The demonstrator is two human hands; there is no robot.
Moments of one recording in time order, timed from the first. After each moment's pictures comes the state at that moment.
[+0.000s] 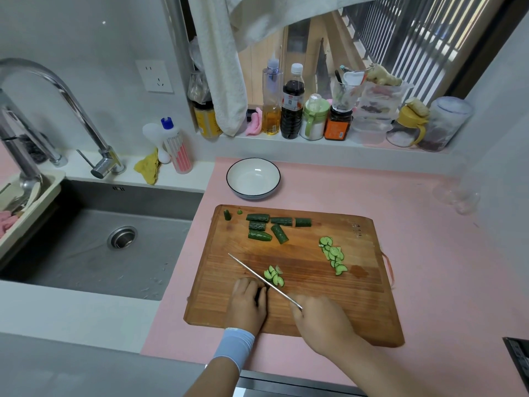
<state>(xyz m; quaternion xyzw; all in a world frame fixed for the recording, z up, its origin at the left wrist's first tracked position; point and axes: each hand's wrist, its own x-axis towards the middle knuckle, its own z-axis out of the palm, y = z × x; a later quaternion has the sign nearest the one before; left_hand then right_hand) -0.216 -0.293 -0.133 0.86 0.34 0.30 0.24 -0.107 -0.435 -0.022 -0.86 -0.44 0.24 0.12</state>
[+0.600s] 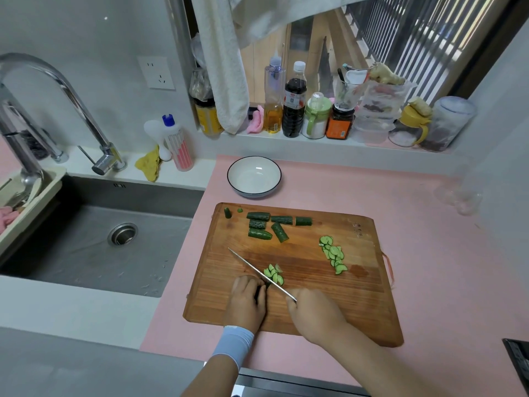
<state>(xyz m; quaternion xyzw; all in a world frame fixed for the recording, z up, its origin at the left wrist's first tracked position) -0.216 -0.295 -0.125 0.86 0.33 0.31 0.25 -0.104 -0.418 -0.018 -0.86 -0.41 0.29 0.10</state>
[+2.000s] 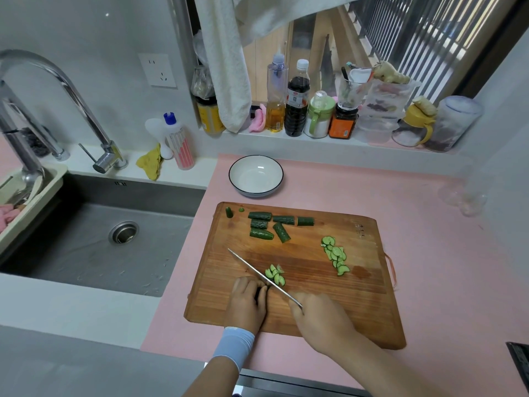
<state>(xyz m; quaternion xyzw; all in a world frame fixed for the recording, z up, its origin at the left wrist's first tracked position) -0.217 -0.295 -0.126 0.85 0.34 0.32 0.25 -0.106 -0.428 -0.014 -0.86 -0.42 0.27 0.12</state>
